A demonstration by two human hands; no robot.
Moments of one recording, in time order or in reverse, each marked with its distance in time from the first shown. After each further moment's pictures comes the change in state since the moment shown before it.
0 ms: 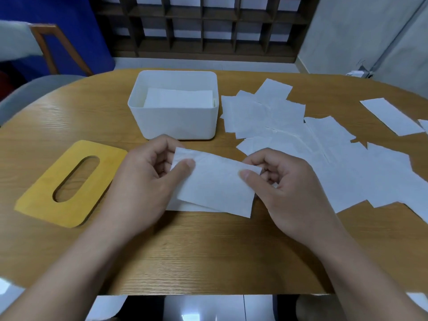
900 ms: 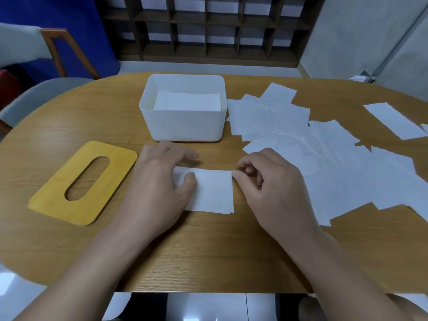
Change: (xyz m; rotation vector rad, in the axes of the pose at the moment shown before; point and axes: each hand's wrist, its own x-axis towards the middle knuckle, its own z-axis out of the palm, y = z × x) left_hand -0.005 -0.004 0.000 0.620 0.054 0.123; right_hand 0.009 0.005 0.036 -0.426 0.182 -0.201
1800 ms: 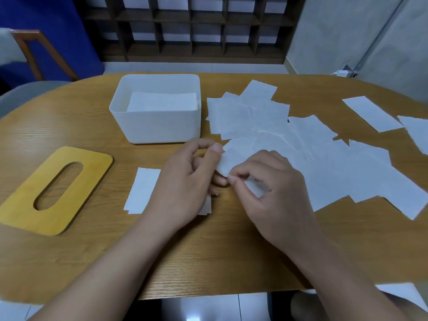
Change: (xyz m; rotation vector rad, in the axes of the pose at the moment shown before) left_hand 0.019 0.072 0.044 -0.697 -0.151 -0.230; right_hand -0.015 0.021 -0.029 0.052 0.061 -0.119
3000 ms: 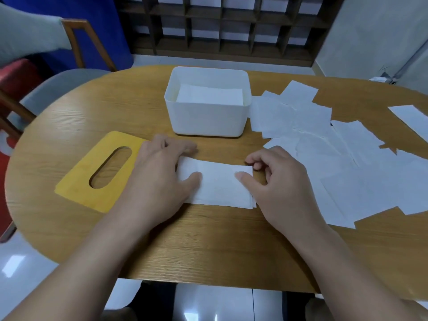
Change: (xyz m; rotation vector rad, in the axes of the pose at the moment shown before) left_hand -0.017 -0.042 -0.113 0.729 0.115 0.050; right_hand 0.020 -0.031 0.052 0.070 -0.173 0.310
